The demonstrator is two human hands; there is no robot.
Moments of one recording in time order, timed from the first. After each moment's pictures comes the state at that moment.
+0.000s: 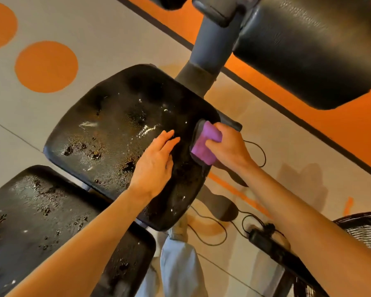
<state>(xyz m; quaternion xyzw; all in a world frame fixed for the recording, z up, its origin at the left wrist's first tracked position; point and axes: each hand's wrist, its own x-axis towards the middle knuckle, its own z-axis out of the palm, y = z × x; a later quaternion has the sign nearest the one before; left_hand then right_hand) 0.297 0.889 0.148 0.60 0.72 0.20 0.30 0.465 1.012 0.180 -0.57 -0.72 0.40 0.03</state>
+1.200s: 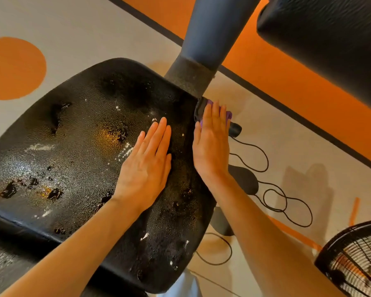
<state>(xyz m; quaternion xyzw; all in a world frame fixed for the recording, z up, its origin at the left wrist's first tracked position) 0.275 0.942 0.075 0.70 0.69 0.09 0.13 0.407 1.038 0.074 -0.64 -0.76 0.14 0.04</state>
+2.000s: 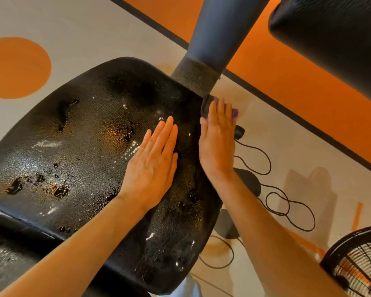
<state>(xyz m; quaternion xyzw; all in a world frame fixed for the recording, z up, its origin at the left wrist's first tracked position) 0.272 0.942 0.077 0.71 0.69 0.10 0.14 0.402 1.044 0.075 -0.63 -0.76 0.13 0.07</state>
